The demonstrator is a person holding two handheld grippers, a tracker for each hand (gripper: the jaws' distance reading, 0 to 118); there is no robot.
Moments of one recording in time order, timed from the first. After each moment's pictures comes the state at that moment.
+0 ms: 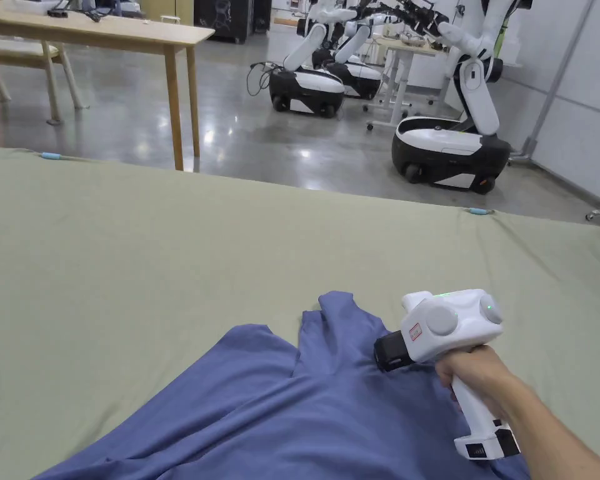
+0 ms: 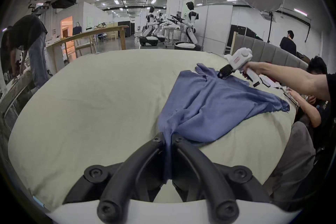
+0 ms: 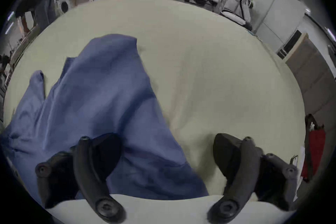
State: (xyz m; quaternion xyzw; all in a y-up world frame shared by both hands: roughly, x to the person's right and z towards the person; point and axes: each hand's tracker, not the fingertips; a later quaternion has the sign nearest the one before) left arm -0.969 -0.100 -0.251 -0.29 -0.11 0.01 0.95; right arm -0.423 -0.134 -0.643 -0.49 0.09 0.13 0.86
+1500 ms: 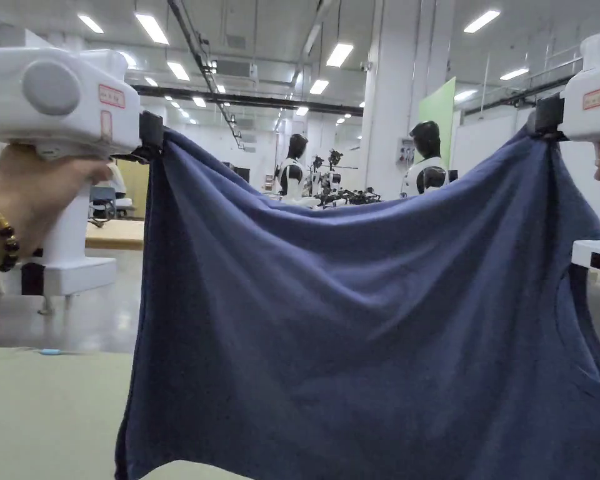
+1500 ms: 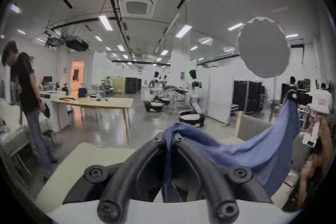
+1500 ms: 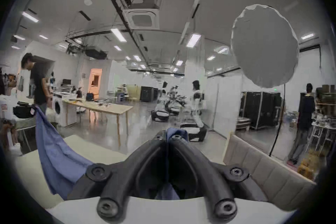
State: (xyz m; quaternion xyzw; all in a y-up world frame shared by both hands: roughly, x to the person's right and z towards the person) left arm -0.914 0.375 -0.458 -0.04 -0.06 0.02 1.00; right arm -0.341 0.429 -0.433 0.01 -0.02 0.05 1.00
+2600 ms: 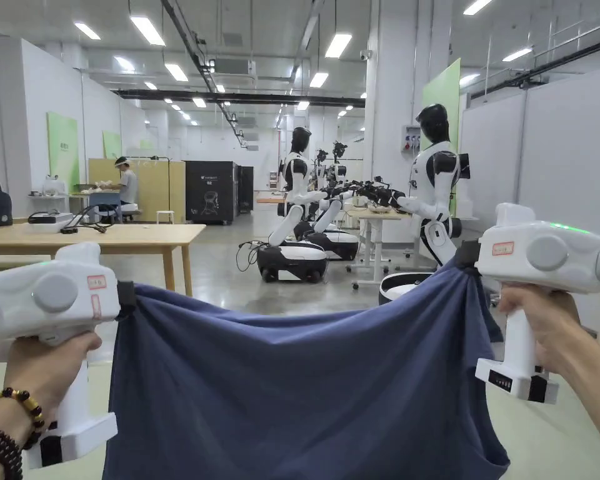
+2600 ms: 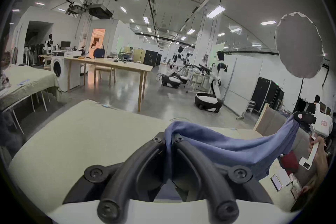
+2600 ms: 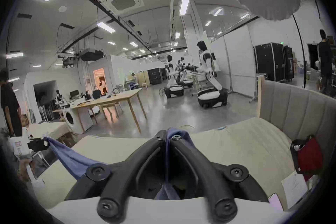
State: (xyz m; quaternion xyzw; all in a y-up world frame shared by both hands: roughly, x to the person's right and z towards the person) left arm -0.963 0.140 -0.580 -0.14 0.00 0.12 0.98; right arm -0.359 0.206 -0.607 -0.10 0.06 -0.09 0.99
